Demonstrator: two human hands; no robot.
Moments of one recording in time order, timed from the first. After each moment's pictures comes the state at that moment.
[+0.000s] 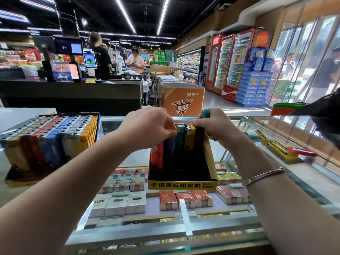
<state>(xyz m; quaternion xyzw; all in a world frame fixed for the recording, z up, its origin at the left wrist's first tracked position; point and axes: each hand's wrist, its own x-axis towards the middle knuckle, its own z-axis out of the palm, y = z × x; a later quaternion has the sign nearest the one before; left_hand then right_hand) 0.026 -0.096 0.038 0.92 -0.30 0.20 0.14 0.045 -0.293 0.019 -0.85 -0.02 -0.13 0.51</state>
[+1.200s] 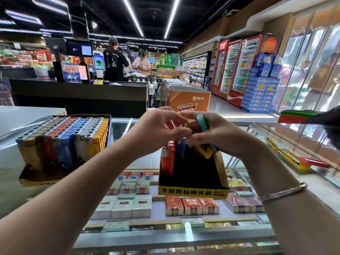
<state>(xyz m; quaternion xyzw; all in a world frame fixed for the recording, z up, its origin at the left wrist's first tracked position) 0.019 -0.084 0.034 0.82 -0.35 0.15 0.43 0.013 -0.271 0.041 -0.75 -0.33 0.08 0.56</state>
